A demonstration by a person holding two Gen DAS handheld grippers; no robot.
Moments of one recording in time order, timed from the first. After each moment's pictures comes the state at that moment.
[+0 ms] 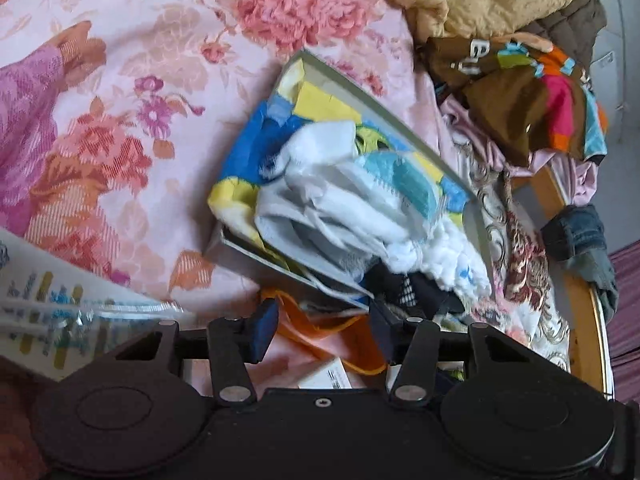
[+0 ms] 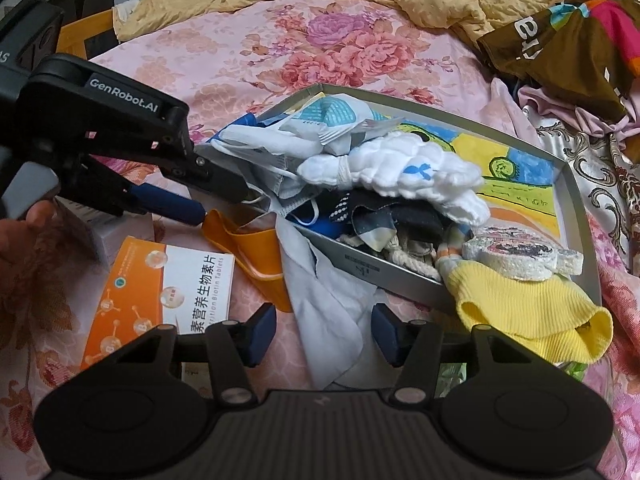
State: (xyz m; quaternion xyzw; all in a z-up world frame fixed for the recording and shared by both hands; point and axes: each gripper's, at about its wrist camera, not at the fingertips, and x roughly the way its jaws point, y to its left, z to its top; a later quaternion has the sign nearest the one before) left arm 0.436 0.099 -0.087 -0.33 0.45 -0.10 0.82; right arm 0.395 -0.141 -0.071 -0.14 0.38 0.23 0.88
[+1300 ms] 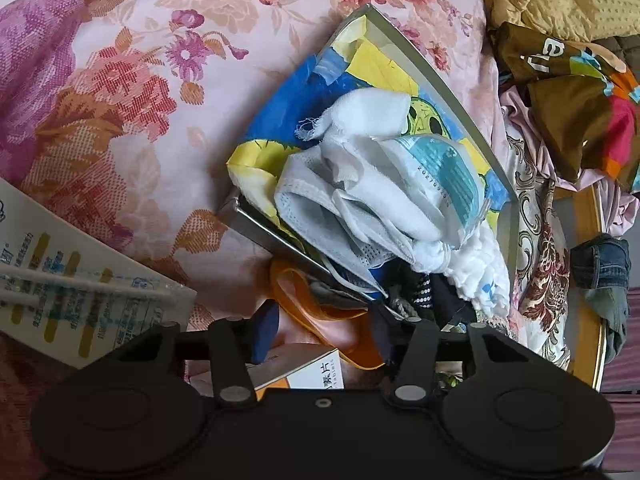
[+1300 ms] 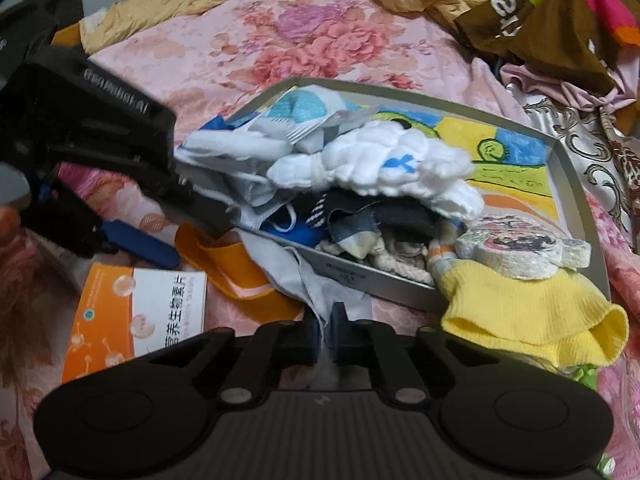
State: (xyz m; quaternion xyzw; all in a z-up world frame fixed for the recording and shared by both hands) left arm 0.461 0.101 -0.097 -0.39 0.53 -0.05 0.75; right arm 0.416 -0.141 -0.082 -0.10 0.39 0.20 0.89
